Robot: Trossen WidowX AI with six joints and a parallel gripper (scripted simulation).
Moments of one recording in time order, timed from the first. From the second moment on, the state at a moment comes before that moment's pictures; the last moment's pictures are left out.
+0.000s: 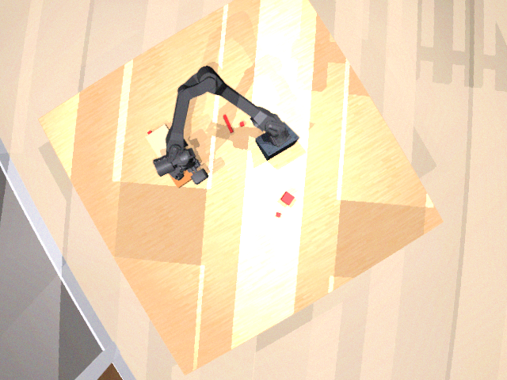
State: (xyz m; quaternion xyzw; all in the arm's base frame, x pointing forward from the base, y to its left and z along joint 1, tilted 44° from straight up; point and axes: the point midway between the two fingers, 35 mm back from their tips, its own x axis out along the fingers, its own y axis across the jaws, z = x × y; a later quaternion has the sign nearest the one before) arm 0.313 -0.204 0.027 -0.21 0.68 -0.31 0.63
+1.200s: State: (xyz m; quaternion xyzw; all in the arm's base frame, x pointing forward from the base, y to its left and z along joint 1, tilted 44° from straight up) arm 0.276 -0.169 0.053 -0.21 0.68 -0.31 0.62
